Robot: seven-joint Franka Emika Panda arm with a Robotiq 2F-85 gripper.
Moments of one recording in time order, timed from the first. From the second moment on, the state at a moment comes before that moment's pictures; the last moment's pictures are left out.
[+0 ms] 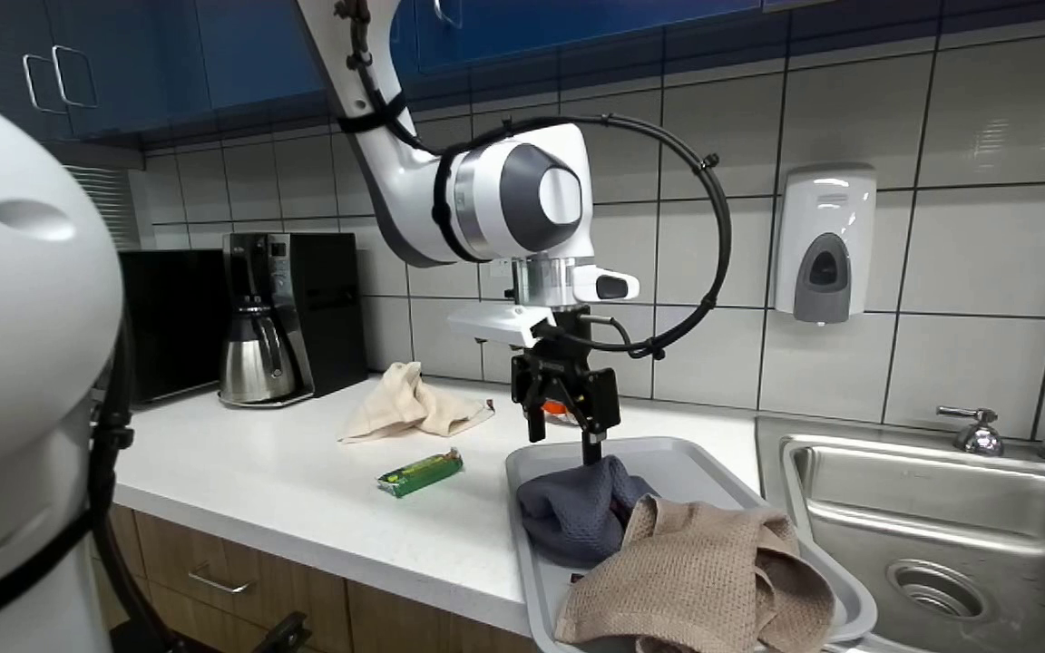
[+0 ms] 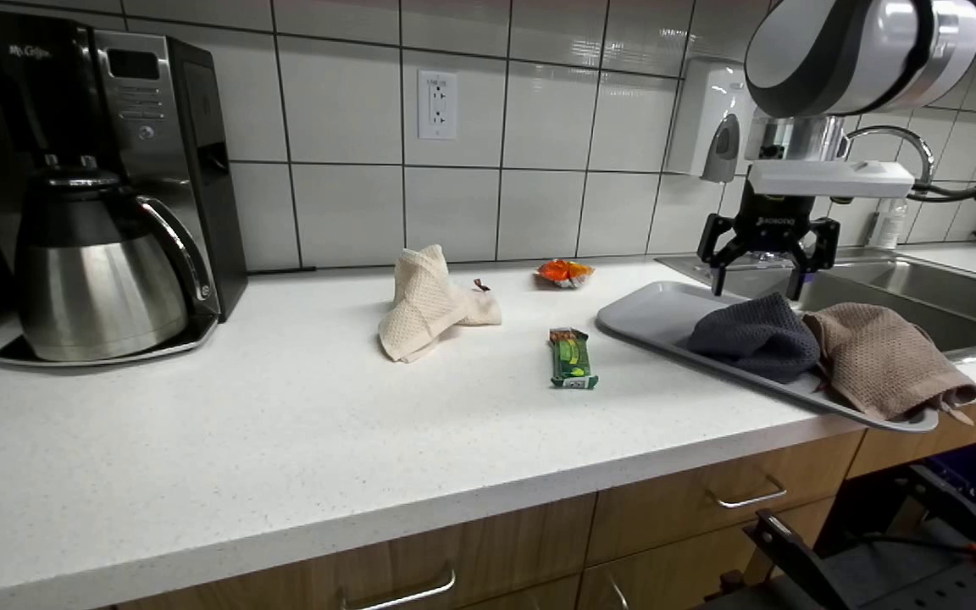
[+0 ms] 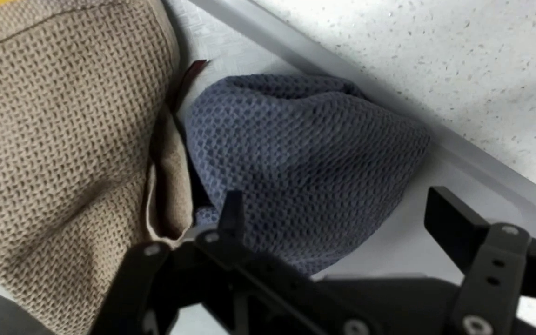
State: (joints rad) arm -0.09 0.00 -0.14 -2.57 -0.12 2.59 0.31
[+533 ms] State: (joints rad) arm -0.09 0.08 -0.17 -2.58 -0.16 2.67 0.38
